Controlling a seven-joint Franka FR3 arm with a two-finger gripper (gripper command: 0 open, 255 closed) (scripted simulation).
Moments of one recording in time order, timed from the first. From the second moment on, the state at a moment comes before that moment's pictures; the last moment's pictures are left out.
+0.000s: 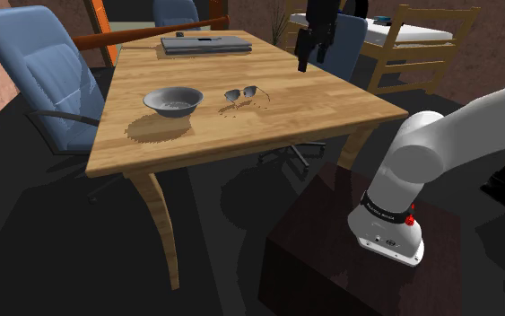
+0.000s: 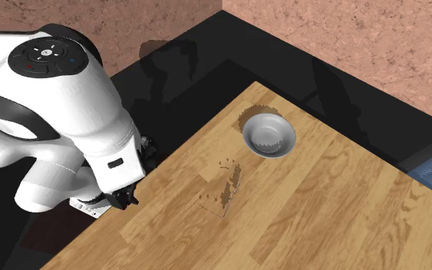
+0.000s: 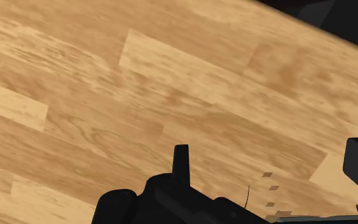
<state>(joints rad) -0.02 -0.76 0.02 -2.32 -0.07 1.60 0.10</state>
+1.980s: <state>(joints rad) 0.27 -0.05 -0.22 -2.02 -0.04 1.94 -1.19</state>
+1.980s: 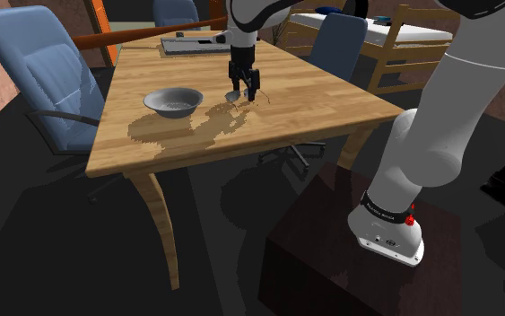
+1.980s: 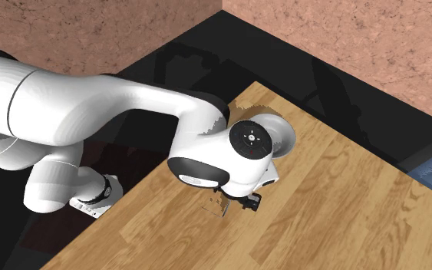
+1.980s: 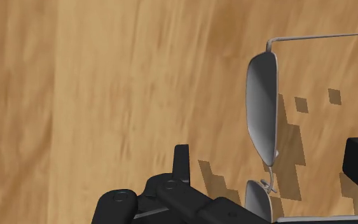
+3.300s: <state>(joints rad) 0.27 -0.06 -0.22 -1.99 -0.04 1.90 -1.19</state>
